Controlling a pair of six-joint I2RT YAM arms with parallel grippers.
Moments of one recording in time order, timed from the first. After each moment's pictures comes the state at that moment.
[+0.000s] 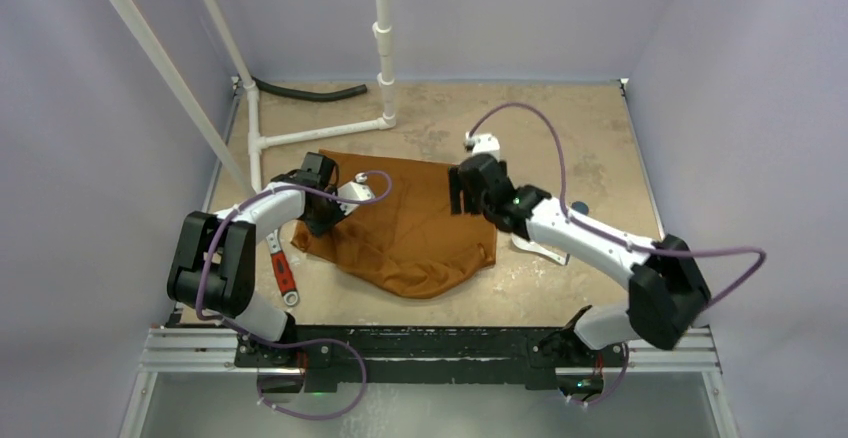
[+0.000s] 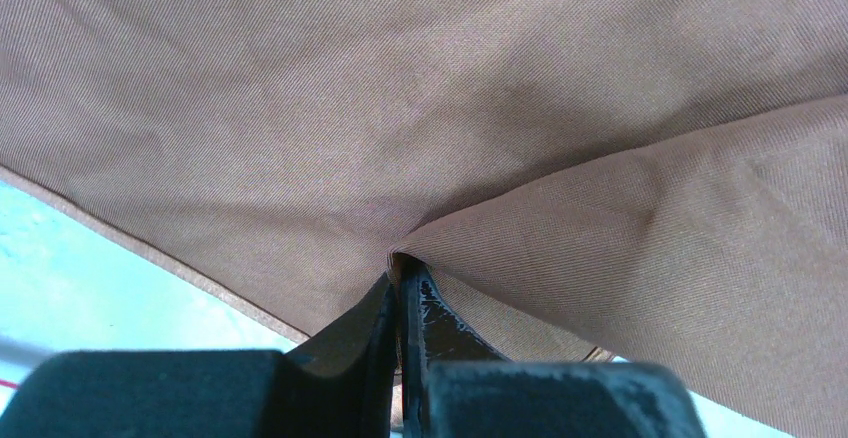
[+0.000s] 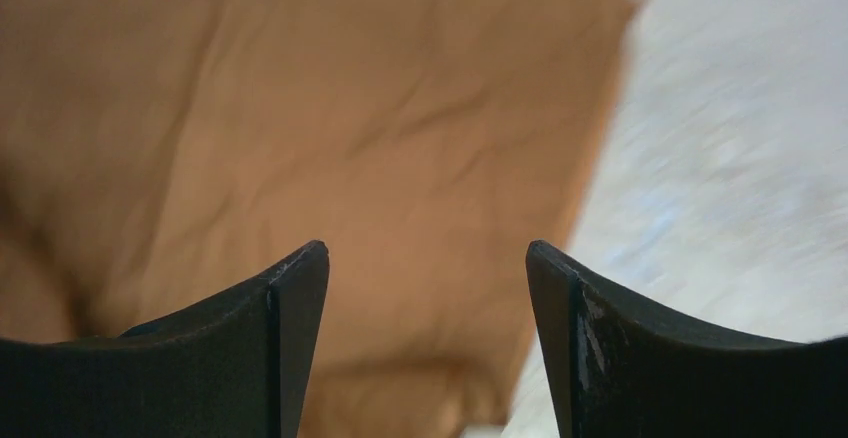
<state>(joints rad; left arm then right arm) -0.23 1.55 0.84 -0.56 0.07 0.75 0.69 1.47 1.04 -0.35 0.44 0.40</state>
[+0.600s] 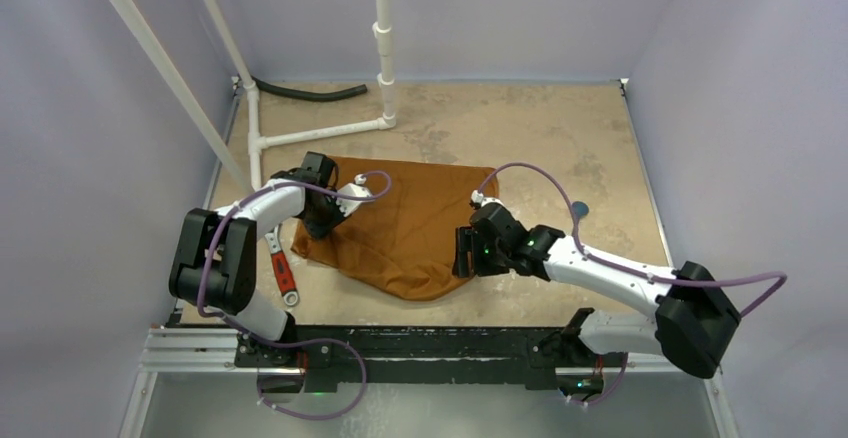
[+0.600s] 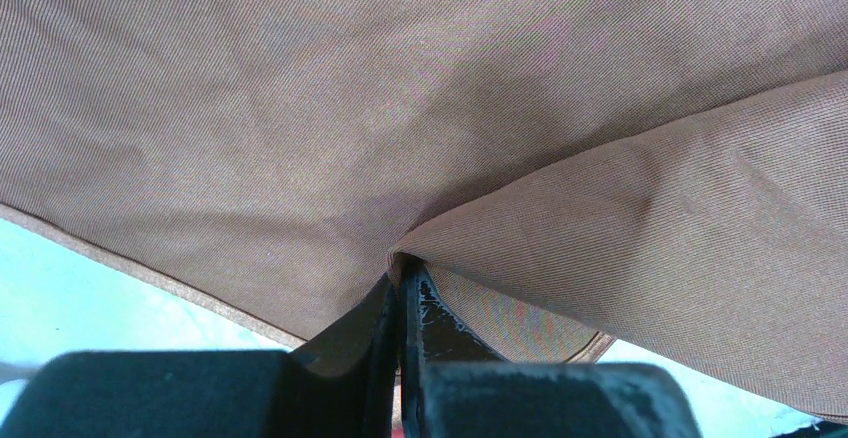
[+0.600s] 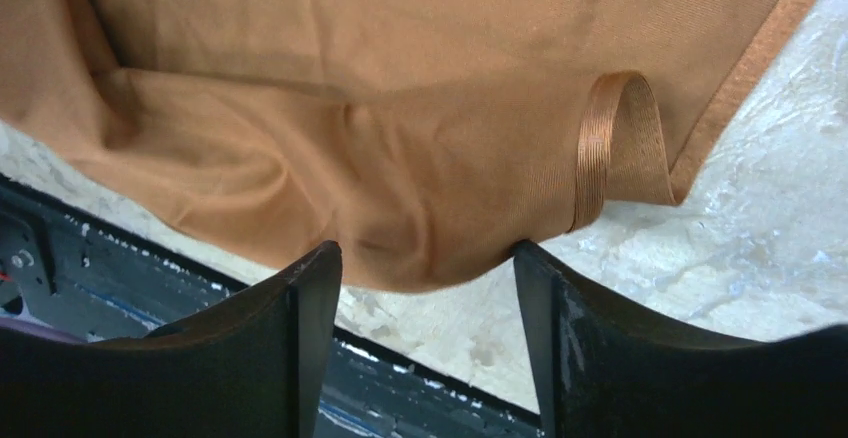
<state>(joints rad) -0.22 1.57 0.87 -0.65 0.10 0.74 0.85 1.19 0.67 -0.47 0.00 0.73</state>
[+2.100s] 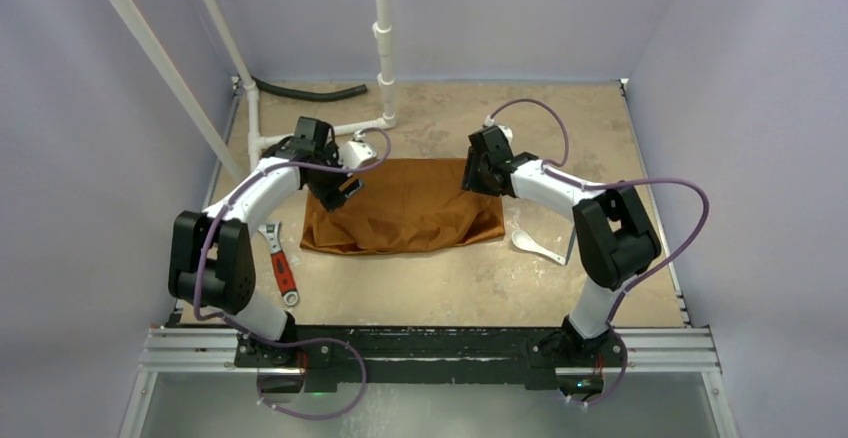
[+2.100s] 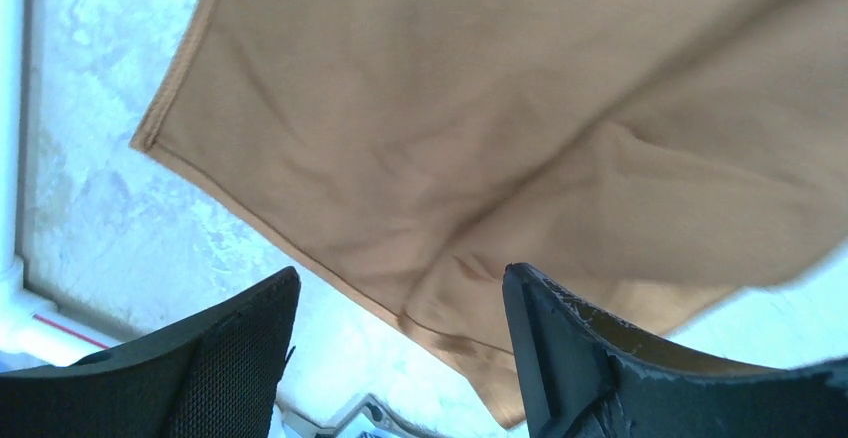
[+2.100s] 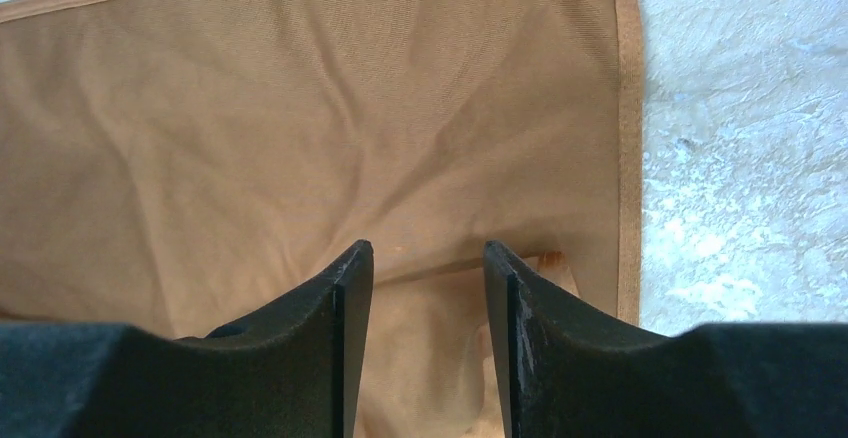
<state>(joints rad) -0.21 1.61 1.10 -0.58 0.12 0.67 0.50 1.75 1.15 -0.33 0.15 0.63</state>
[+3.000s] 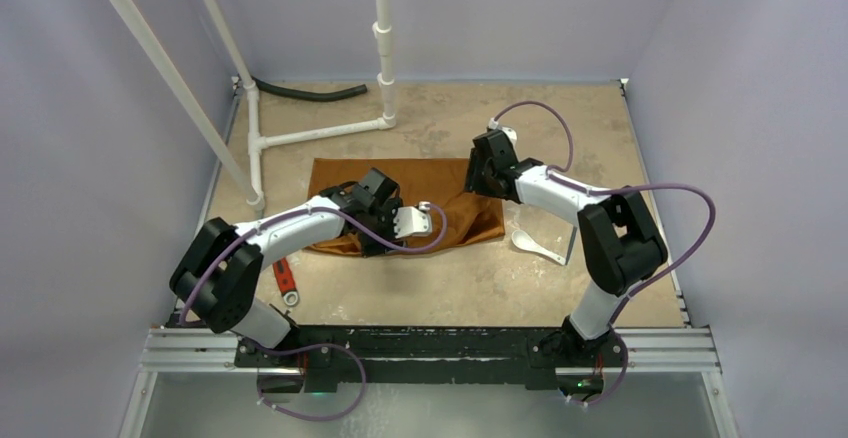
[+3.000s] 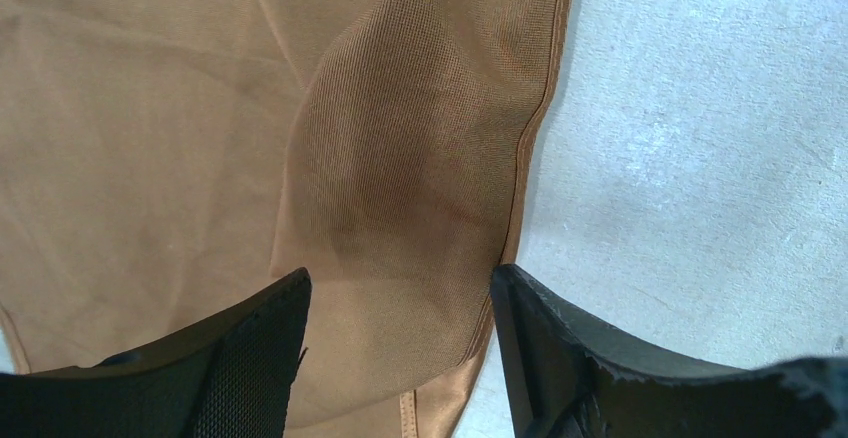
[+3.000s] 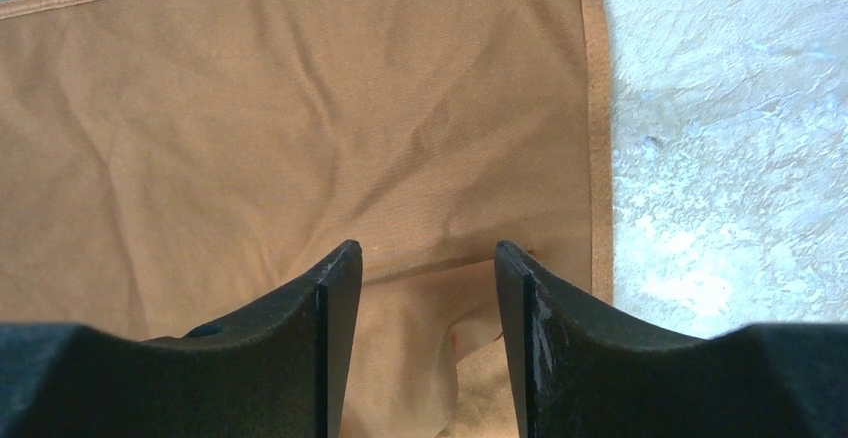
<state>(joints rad) -0.66 1.51 0.90 -0.54 0.12 0.77 0.49 1.72 1.09 -0.28 0.19 0.60</state>
